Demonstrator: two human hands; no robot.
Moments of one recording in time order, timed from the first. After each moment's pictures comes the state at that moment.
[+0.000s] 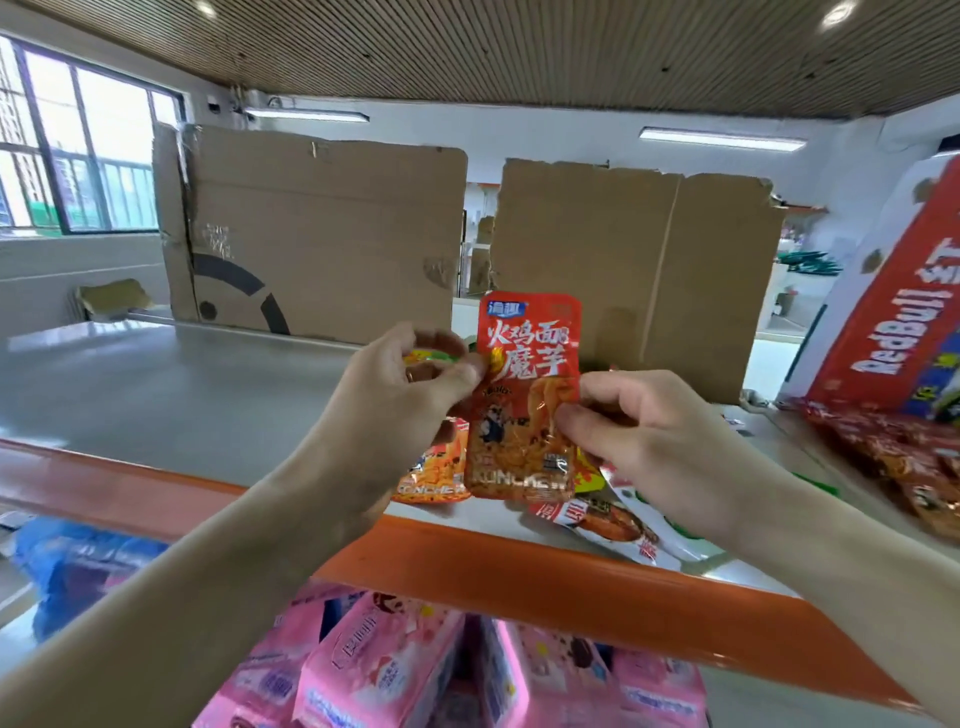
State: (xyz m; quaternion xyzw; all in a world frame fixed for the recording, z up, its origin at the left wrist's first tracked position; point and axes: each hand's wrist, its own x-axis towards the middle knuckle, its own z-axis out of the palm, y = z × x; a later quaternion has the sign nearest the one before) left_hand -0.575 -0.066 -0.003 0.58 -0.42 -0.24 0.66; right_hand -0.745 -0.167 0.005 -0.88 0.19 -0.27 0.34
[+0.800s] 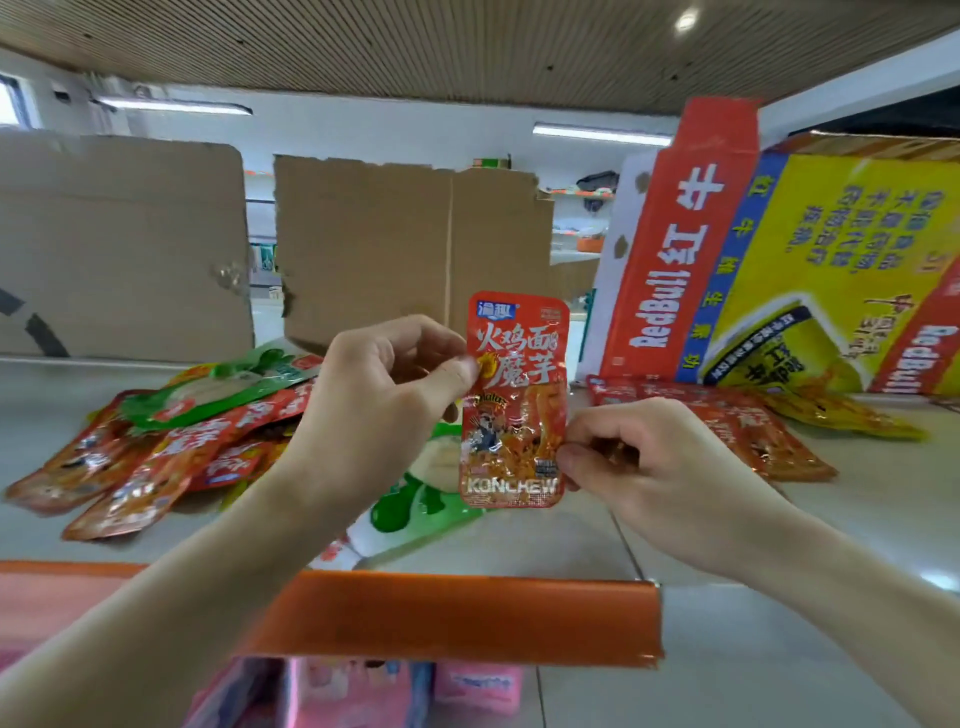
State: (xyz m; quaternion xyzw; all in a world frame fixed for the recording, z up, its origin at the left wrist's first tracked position) left_hand -0.731 -0.154 0.015 0.54 -0.56 -0.12 0.62; right_hand -0.922 -0.234 0.002 -0.89 0.28 -0.31 0.19
